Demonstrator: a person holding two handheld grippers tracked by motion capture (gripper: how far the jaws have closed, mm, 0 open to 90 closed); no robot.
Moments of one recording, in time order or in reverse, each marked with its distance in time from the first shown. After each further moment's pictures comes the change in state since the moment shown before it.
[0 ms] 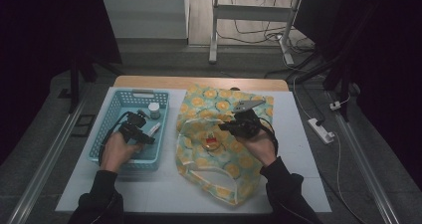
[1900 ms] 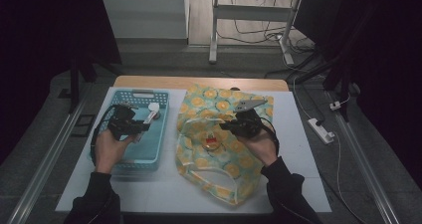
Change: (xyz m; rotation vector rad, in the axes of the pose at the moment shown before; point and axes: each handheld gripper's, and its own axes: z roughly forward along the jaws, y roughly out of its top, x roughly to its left) left arm -0.002 -0.011 -0.060 -0.304 -0.079 -0.003; right arm -0.001 0.000 -0.003 -0.011 -0.009 0.000
